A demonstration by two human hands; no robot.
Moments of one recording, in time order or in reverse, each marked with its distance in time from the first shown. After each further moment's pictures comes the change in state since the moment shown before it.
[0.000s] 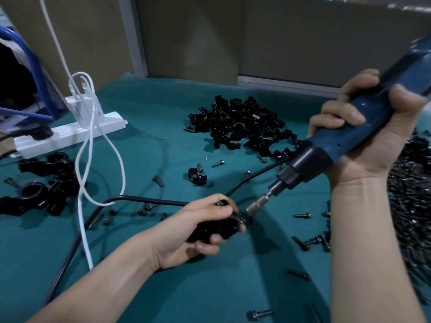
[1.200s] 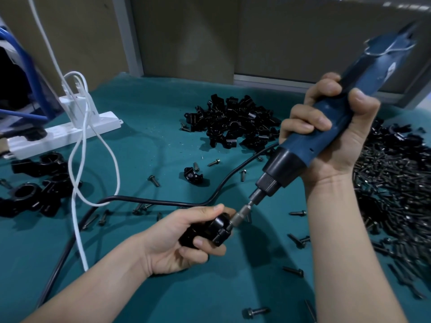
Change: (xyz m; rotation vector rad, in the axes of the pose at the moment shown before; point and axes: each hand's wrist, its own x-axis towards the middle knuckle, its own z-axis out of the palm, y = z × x) left_hand -0.004 -0.001 -0.004 -0.289 -0.150 -0.197; right_hand 0.006 0.023 -0.003 0.200 -0.187 0.144
